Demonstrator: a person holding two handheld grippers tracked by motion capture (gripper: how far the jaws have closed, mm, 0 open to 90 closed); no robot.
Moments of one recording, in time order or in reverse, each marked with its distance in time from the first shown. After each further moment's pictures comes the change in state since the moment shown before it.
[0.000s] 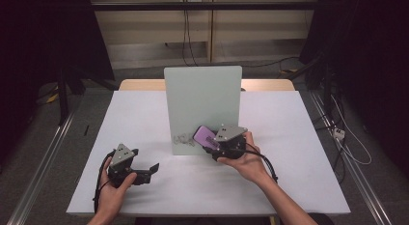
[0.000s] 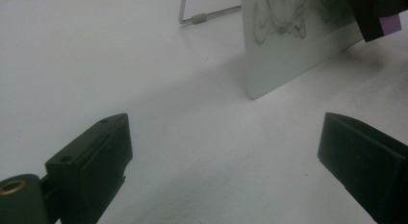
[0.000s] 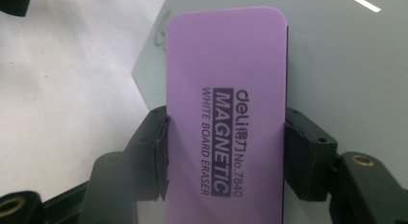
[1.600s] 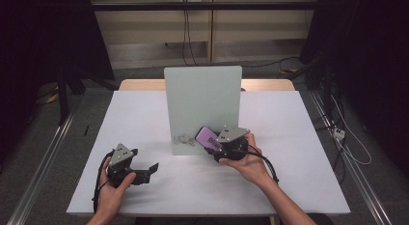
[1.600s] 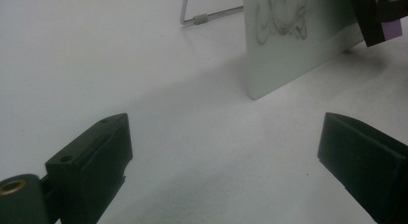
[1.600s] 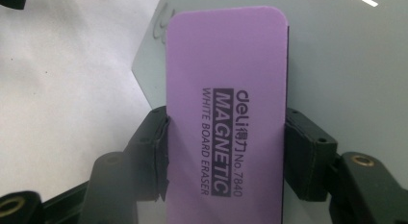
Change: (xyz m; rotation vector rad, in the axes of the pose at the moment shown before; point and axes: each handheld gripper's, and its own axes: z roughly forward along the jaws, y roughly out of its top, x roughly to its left) left arm 0.002 0.000 -0.001 -0.002 0.004 -0.001; right arm 0.000 -0.007 -0.003 -0.002 -0.003 0.023
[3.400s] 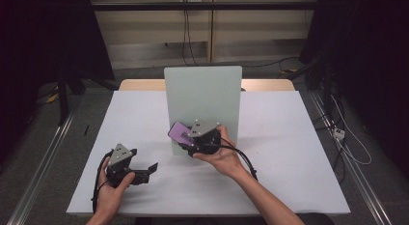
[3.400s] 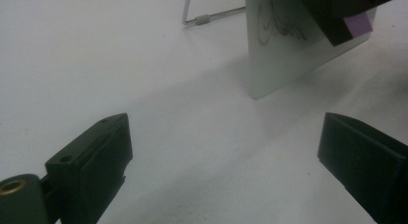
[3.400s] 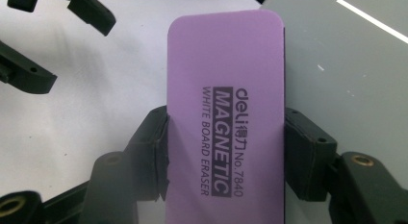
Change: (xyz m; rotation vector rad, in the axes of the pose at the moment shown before) left arm 0.001 0.000 -0.002 0.002 0.001 0.000; right arm 0.023 0.055 0.045 -0.050 0.060 -0.050
